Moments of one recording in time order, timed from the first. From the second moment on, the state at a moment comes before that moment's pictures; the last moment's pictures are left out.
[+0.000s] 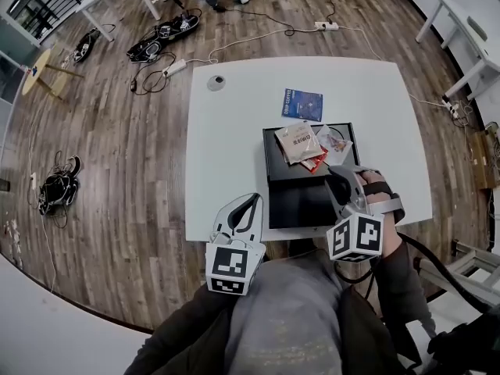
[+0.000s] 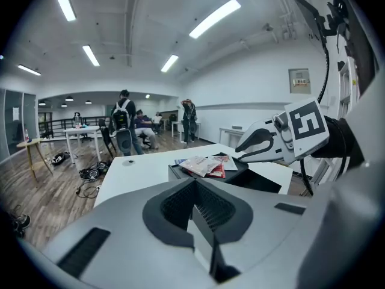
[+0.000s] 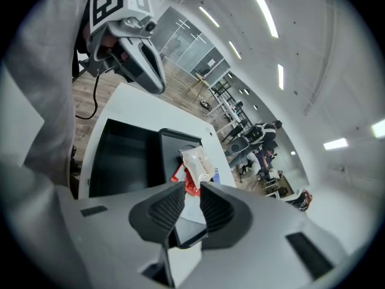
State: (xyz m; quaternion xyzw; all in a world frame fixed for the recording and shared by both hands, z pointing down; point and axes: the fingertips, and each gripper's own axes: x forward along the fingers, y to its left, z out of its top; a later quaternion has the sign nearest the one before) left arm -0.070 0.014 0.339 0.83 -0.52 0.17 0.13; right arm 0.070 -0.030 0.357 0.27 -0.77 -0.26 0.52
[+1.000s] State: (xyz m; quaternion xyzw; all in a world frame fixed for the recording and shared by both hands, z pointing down) left arm -0.029 0.085 0.340 0.86 -0.46 0.18 0.12; right arm 0.100 0.090 0.356 0.39 -0.79 -0.16 0.44
